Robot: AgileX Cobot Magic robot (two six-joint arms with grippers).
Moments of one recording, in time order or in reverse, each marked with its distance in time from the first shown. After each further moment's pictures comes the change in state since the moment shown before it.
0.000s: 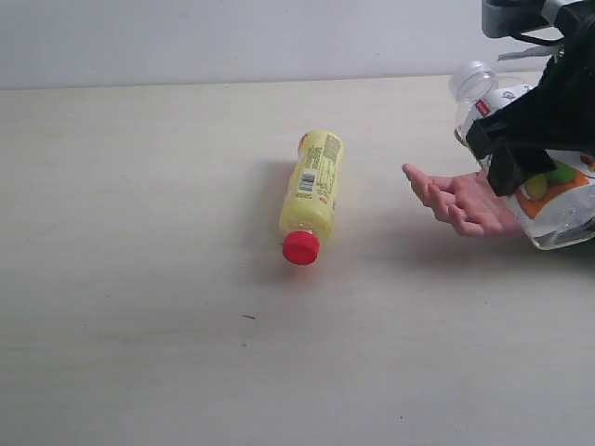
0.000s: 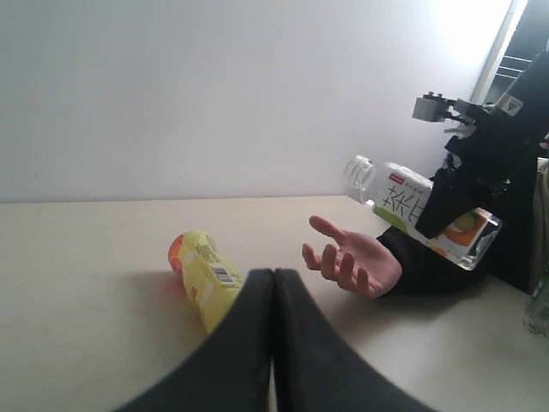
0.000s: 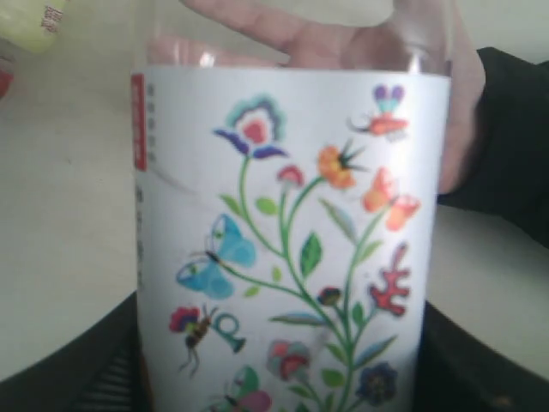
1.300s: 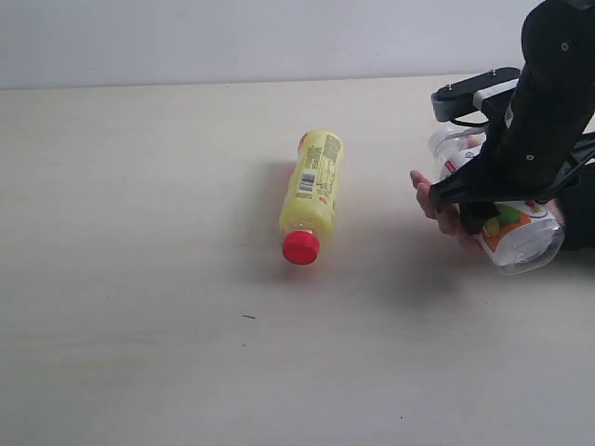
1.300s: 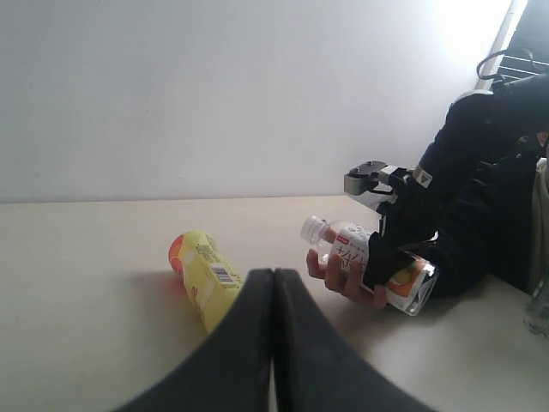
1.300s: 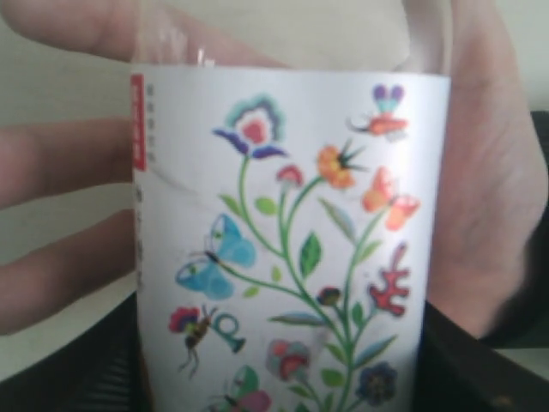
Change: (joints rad) left arm 0.000 0.000 0.000 0.000 0.000 0.000; right arm -0.018 0.310 0.035 -0.139 -0.225 0.066
